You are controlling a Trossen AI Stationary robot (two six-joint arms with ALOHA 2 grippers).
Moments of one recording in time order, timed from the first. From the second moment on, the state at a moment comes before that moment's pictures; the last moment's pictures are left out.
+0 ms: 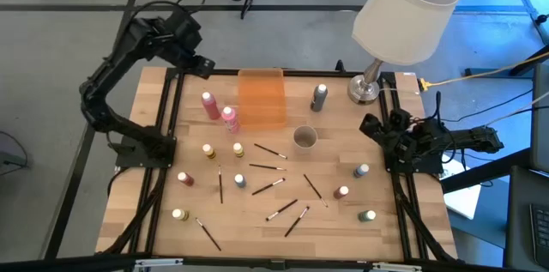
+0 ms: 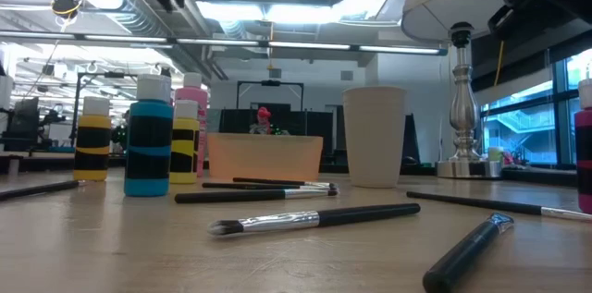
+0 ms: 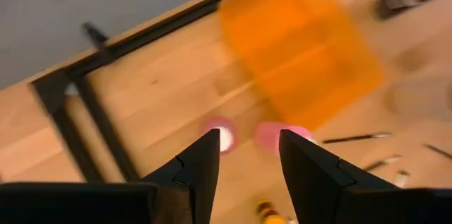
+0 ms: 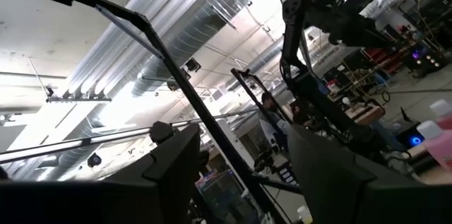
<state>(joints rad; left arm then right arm) 0.76 1.38 1.81 -1.57 -0.05 -0.37 0.12 0.12 0.01 0.64 -0.01 0.74</state>
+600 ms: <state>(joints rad) 0.77 1.37 1.79 -1.57 0.04 -0.30 0.12 0.12 0.01 0.63 -0.01 0.74</state>
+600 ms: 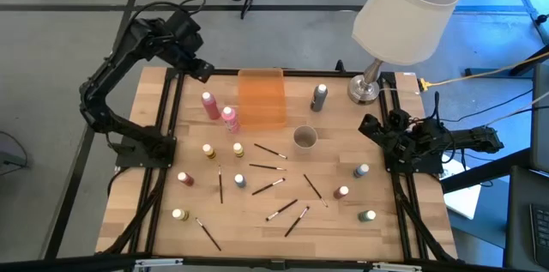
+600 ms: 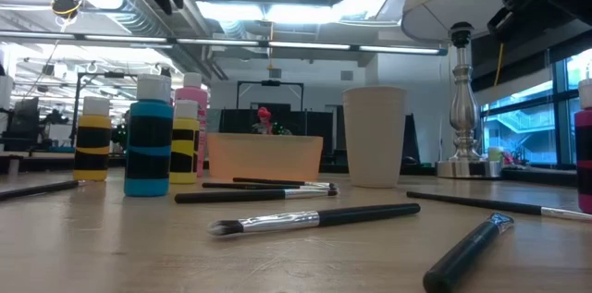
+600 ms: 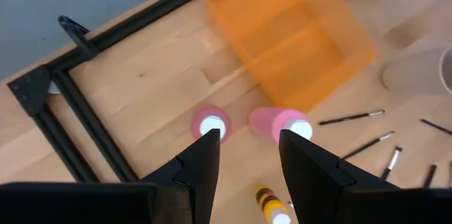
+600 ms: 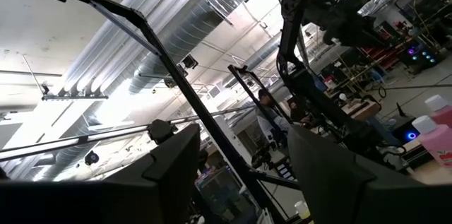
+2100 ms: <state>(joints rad) 0.77 1.45 1.43 -1.47 -0.02 -0.45 0.12 0.12 0.01 0.58 0.05 0.74</state>
